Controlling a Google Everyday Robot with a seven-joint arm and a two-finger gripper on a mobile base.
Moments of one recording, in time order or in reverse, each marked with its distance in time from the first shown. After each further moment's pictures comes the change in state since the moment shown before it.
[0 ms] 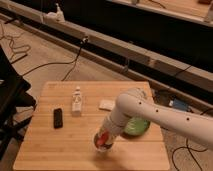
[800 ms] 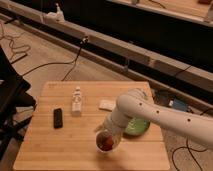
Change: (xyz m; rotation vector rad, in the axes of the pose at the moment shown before) arm 0.004 0.003 -0.008 0.002 0.030 0.009
